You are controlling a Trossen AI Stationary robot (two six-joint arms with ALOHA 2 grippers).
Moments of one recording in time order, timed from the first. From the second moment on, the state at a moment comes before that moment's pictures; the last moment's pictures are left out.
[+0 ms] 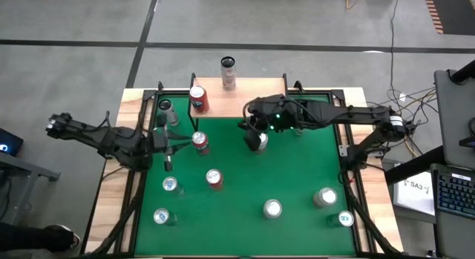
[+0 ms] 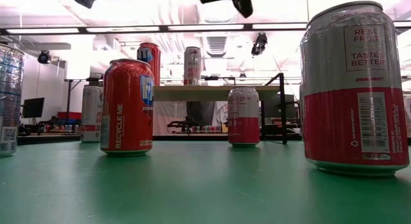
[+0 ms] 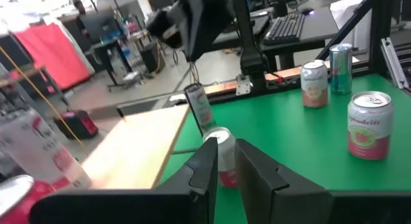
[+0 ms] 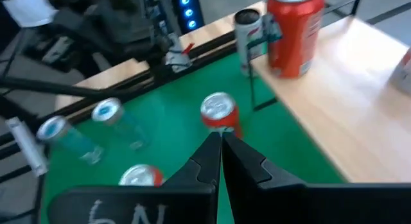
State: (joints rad) left arm -0.31 0.62 0.62 -0.15 -0.51 0.20; right arm -0.05 1.57 1.58 -0.52 0.08 0.37
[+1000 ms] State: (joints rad) left arm -0.31 0.77 0.64 -0.07 -0.36 -0.05; right arm 0.18 1.57 1.60 -1.02 0.08 0.80
